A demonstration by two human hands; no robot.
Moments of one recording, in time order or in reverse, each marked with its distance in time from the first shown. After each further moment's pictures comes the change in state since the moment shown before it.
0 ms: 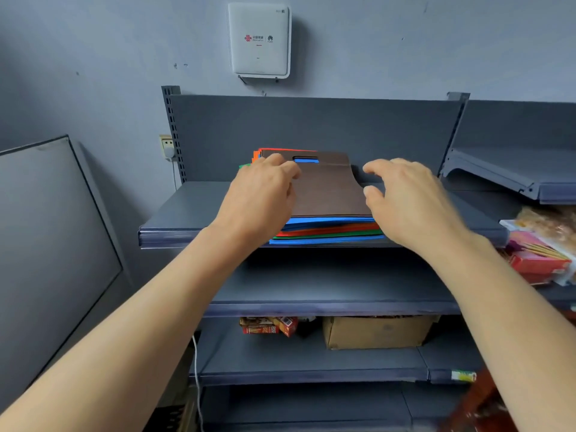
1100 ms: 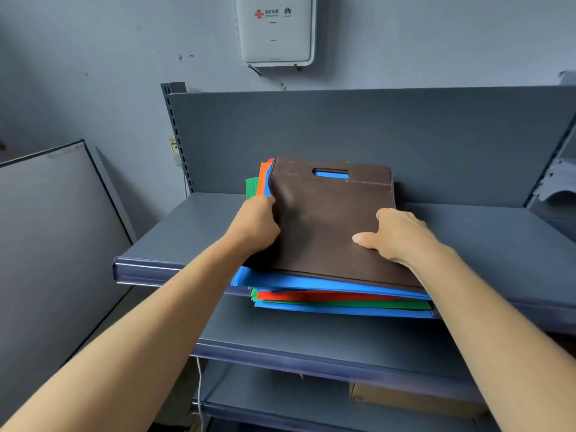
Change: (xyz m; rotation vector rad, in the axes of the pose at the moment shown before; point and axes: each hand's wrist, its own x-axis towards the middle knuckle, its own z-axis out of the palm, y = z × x) left_hand 0.117 -0.075 0.155 -0.105 -0.358 -0.586; right_hand 0.171 0.079 0.157 0.145 -0.545 0.167
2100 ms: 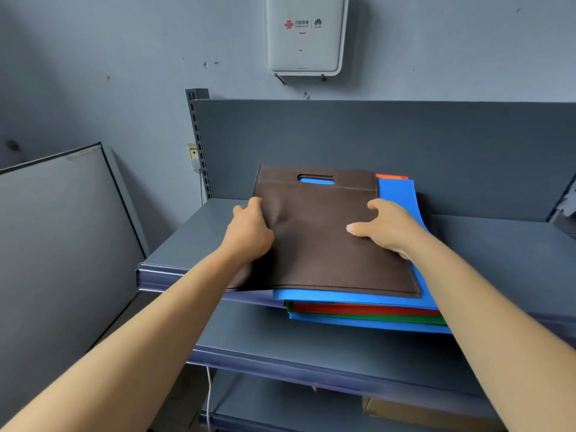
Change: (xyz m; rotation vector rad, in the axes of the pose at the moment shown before) left_hand 0.002 -0.056 -0.021 -0.139 0.015 -0.131; right_hand 0.028 -0.054 0.017 0.382 0.035 -0.033
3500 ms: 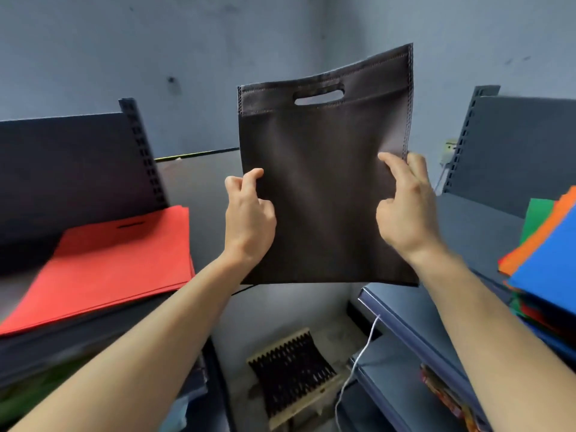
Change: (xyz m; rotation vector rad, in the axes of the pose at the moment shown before) left_hand -0.273 -0.127 -0.150 0.044 1.009 -0.370; right_hand -0.188 -0.178 0.122 0.362 -0.002 -1.025
